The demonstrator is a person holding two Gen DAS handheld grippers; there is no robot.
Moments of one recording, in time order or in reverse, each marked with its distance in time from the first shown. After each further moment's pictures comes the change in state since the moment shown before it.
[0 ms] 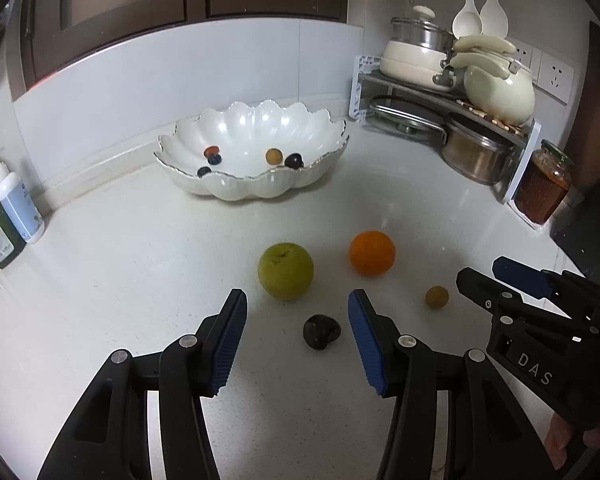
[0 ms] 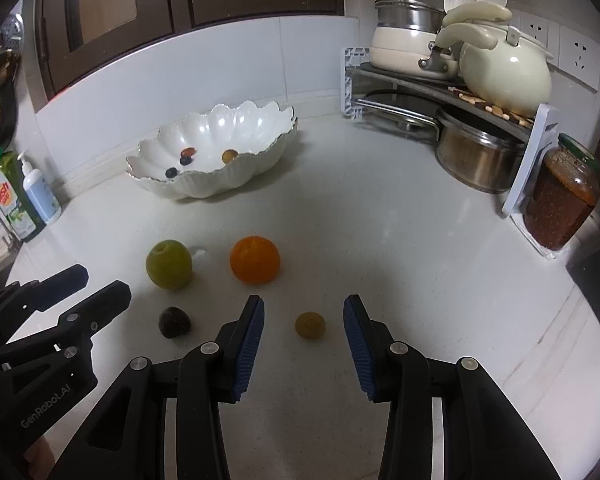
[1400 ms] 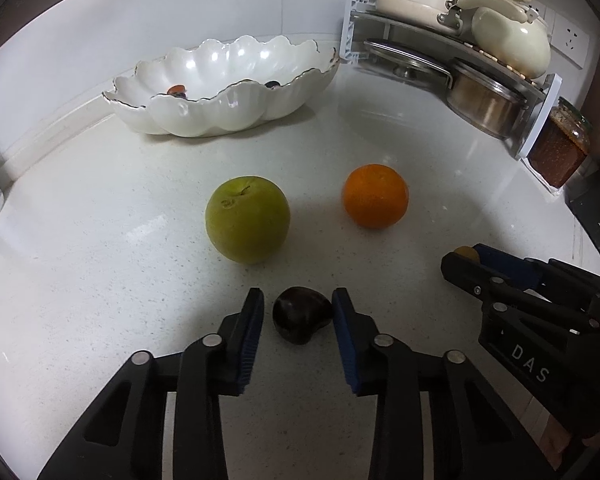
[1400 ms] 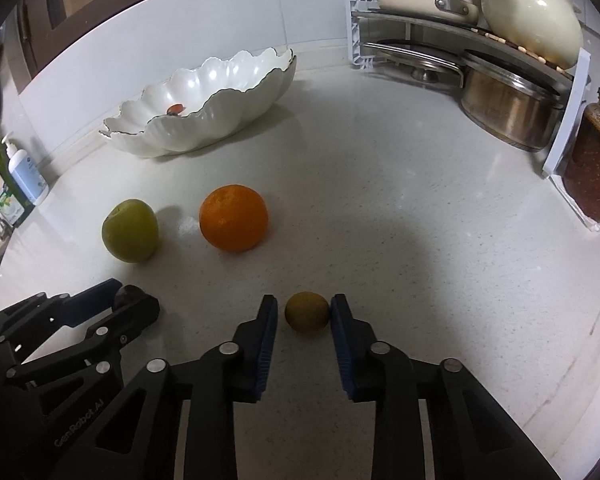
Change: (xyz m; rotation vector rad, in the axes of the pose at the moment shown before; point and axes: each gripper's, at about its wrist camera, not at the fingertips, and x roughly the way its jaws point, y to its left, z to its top) left arm 0.071 -0.013 -0.020 0.005 0.155 -0.050; right arm 0.064 -0.006 -0.011 0.020 0.118 0.045
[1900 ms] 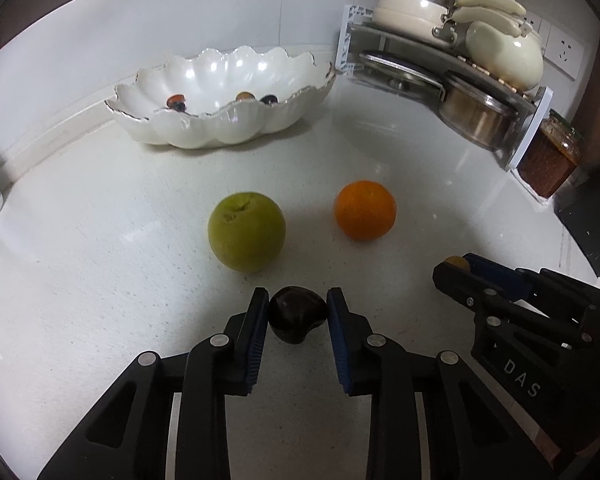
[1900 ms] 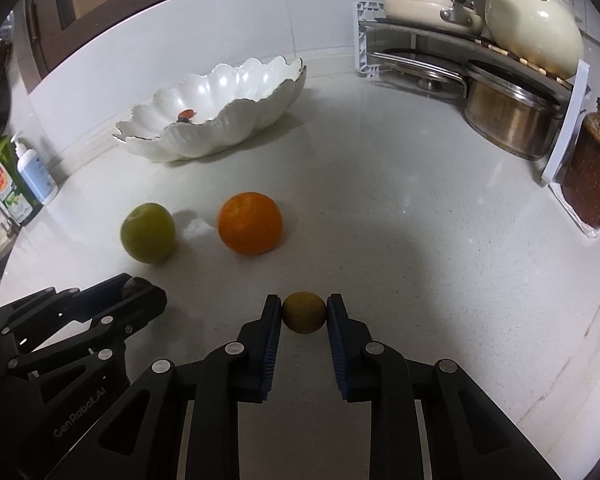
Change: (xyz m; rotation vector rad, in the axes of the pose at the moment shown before) left arm -0.016 0.003 0.005 -0.012 -0.030 -0.025; right arm -0.014 0.007 0.000 -0.013 -0.020 0.010
